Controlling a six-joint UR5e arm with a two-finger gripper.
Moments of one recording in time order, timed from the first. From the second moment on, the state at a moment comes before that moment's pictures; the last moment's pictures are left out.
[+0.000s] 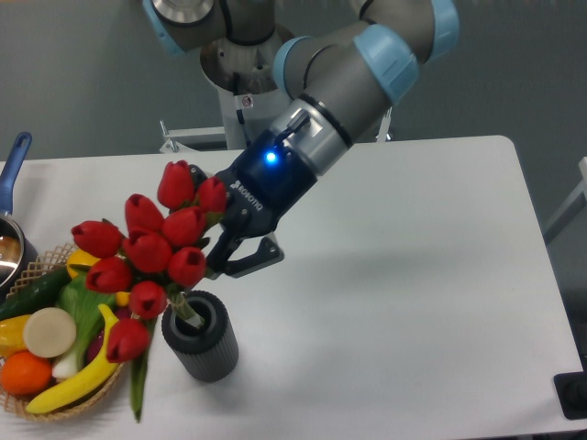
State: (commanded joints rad) arm 2.55 -1.84 -1.51 -0.71 0.39 0.77
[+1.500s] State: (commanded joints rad) arm 2.80 -1.86 -1.54 -0.71 0.33 0.82
